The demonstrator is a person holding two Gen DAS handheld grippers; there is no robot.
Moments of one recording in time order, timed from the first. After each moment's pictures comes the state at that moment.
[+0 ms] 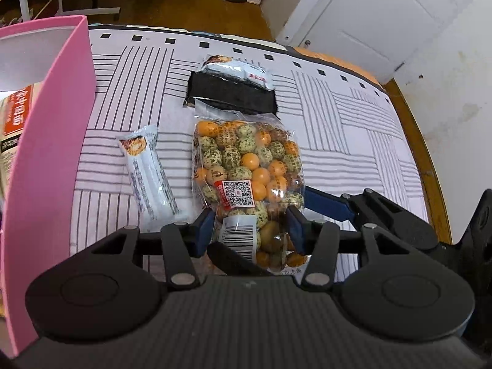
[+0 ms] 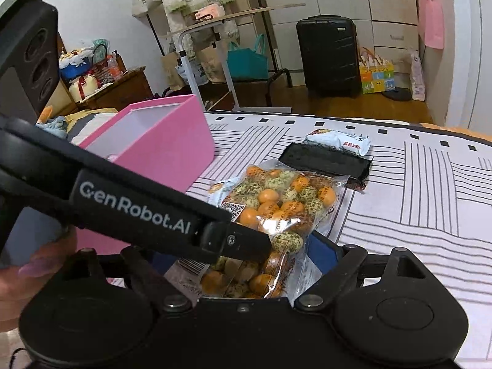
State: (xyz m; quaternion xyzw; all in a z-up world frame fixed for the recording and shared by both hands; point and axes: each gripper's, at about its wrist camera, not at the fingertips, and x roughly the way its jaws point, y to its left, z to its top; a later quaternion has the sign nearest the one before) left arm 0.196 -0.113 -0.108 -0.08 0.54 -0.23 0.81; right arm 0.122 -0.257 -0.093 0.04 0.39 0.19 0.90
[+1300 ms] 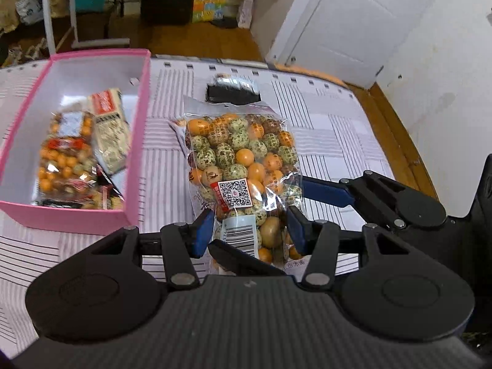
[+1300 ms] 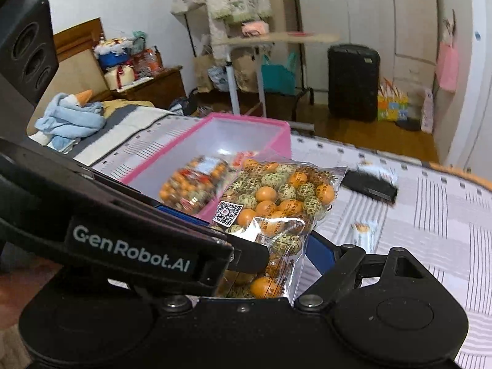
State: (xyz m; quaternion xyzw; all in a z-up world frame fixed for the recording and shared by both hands) left arm 0.056 -0.023 0.004 -0.06 0.48 -0.23 0.84; right arm 0.004 -0.165 0.016 -0.02 0.37 0.21 0.91
